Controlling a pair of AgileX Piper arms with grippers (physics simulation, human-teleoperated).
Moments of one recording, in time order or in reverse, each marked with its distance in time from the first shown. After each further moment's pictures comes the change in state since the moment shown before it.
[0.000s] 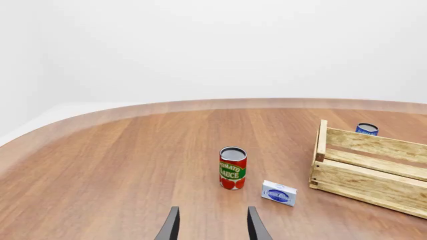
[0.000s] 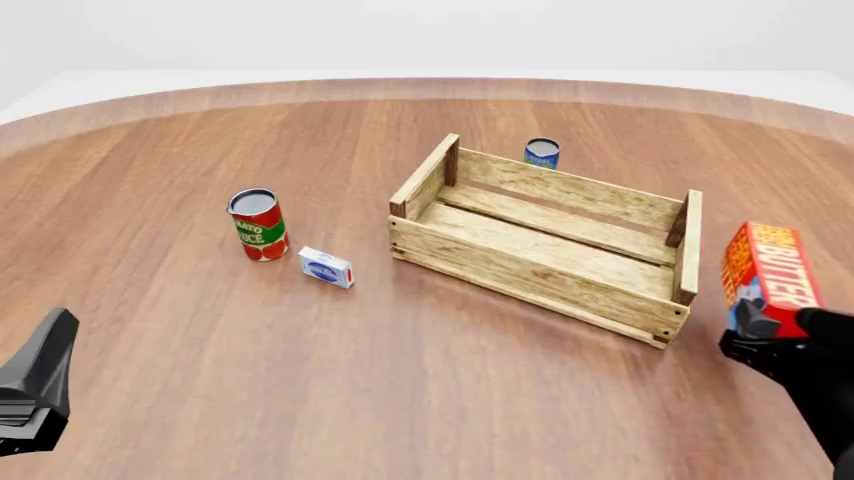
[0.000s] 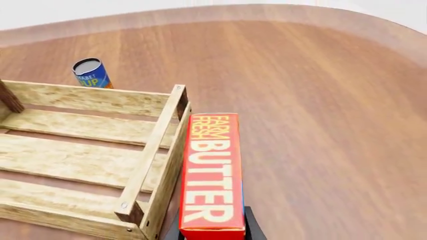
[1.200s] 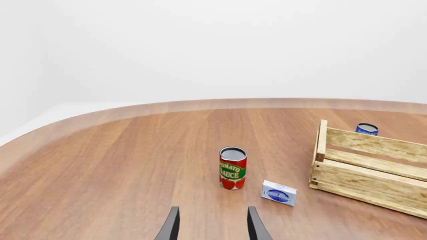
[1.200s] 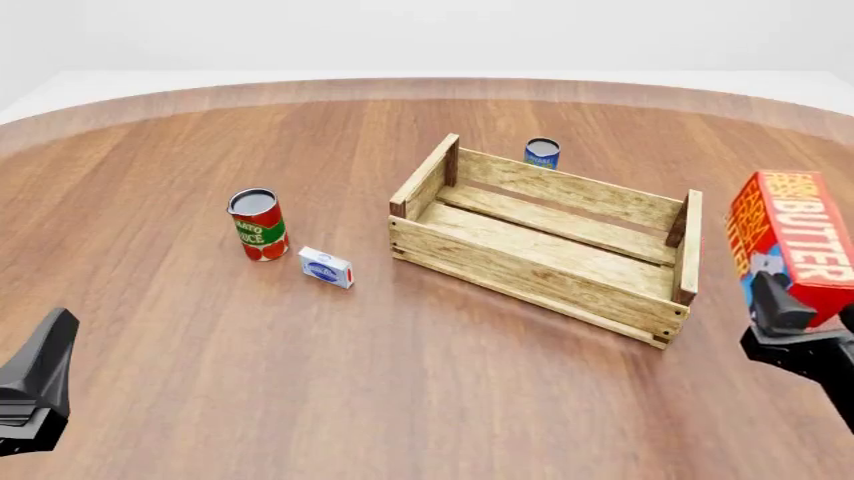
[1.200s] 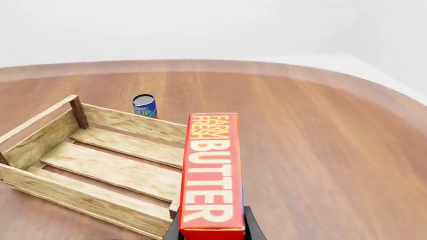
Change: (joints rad) left arm 0.000 0.000 0.000 0.000 0.000; right arm 0.118 -0.739 0.023 0.546 -0.060
